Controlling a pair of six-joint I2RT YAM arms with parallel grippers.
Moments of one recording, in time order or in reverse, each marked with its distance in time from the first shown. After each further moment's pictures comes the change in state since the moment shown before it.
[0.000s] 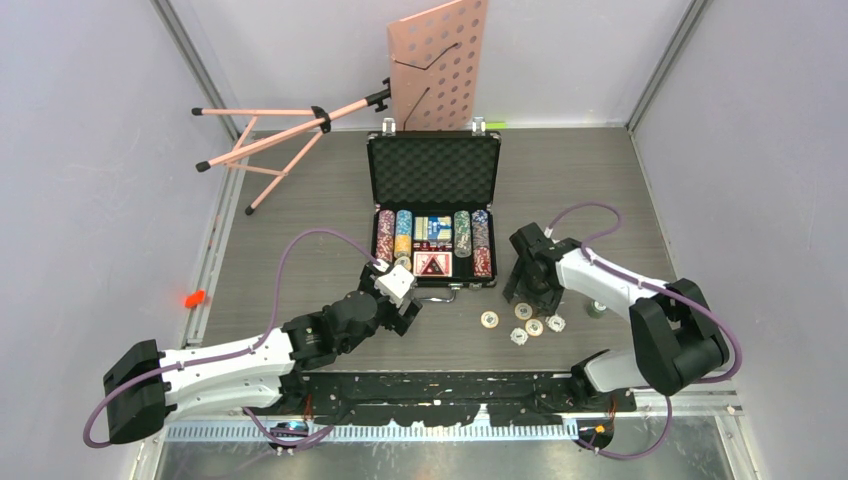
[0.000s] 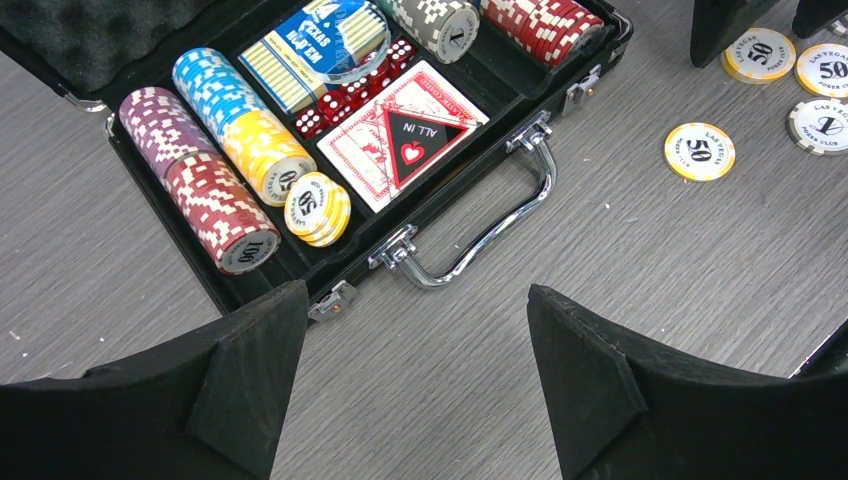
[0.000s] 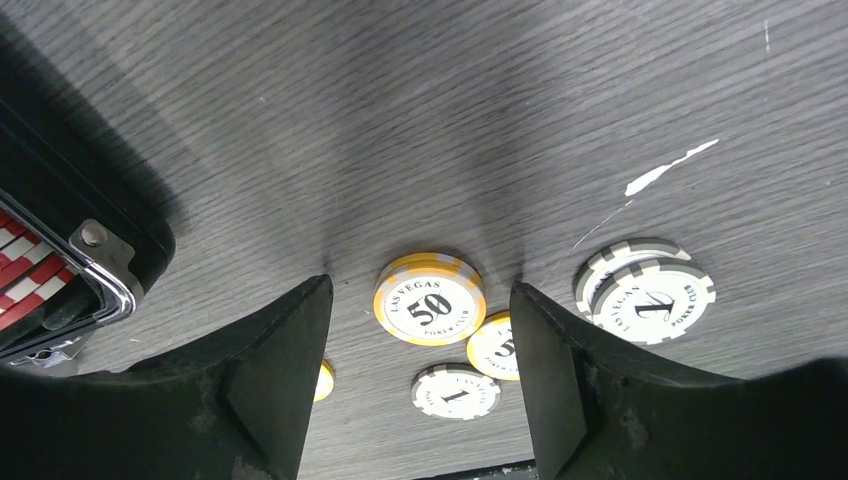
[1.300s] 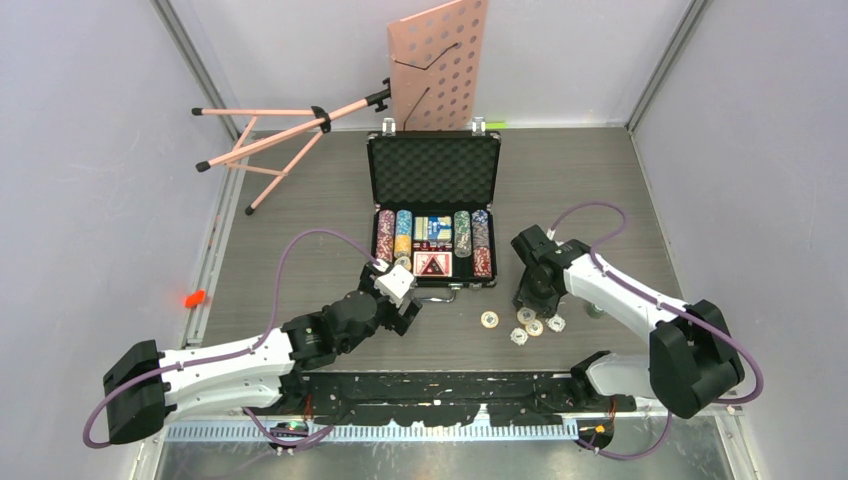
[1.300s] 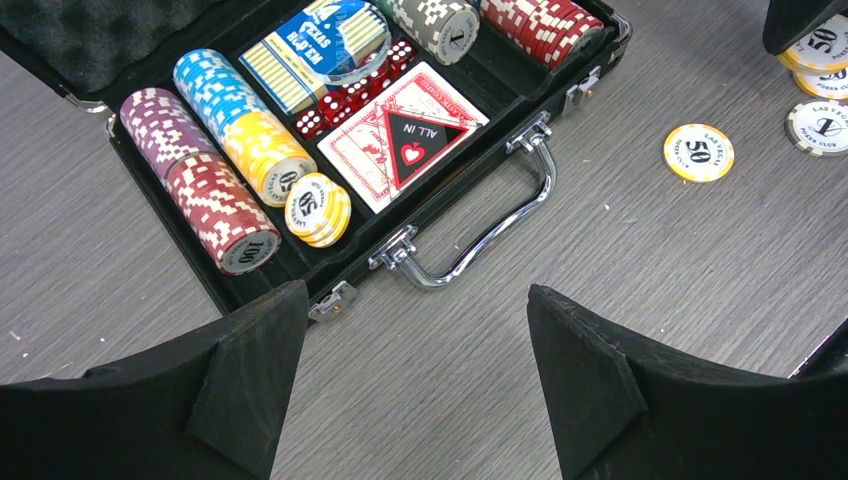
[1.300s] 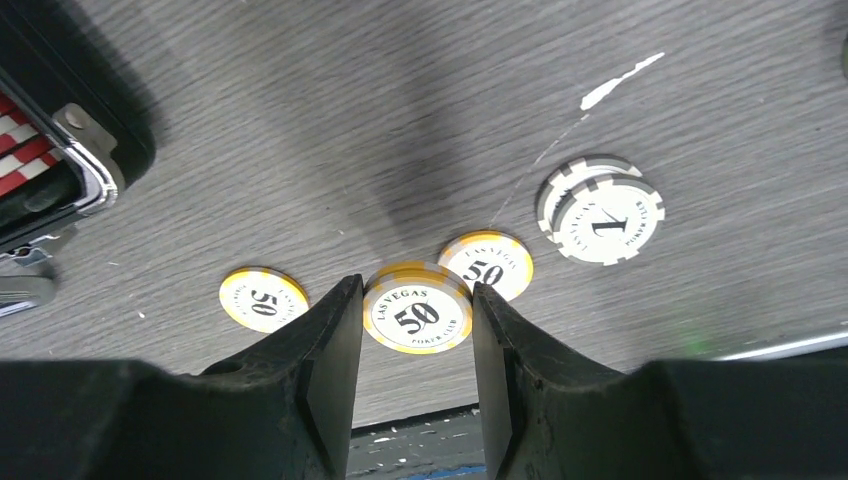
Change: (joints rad) left arm 0.000 -0.002 0.000 0.000 0.000 0.000; right arm 0.044 -0.111 0.020 -0.137 0.005 0.005
